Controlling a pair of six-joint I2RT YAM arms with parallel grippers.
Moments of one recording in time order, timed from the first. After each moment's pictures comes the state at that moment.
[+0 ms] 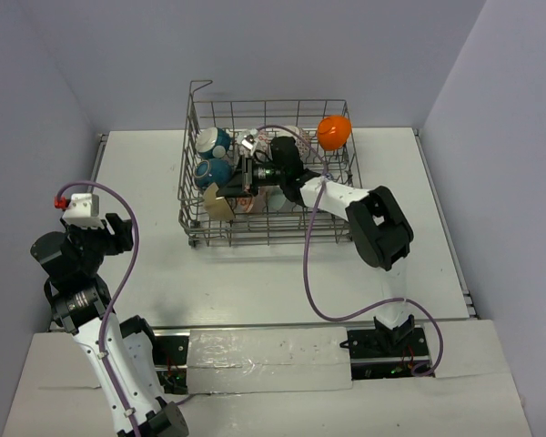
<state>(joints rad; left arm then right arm) 0.55 0.50 0.72 -0.50 0.58 0.08 0.58 2.05 1.46 0.33 -0.90 0.97</state>
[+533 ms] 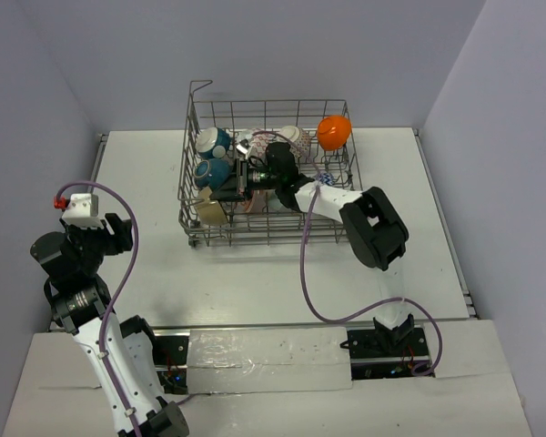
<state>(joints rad) 0.55 0.50 0.72 -0.50 0.58 0.08 0.62 2.07 1.42 0.49 -0.90 1.13</state>
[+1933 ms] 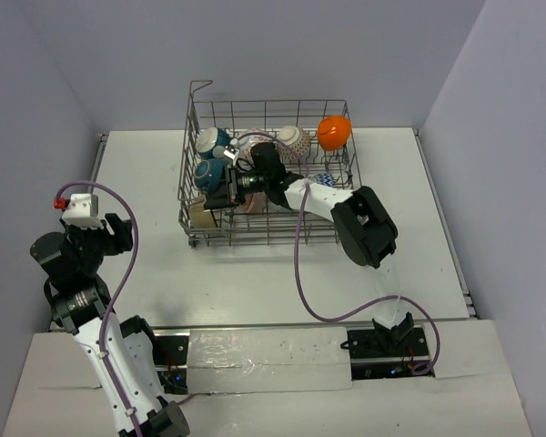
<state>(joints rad) 0.56 0.50 0.72 -0.50 0.59 0.08 0.66 2.14 1.55 0.28 -0.90 0.92</state>
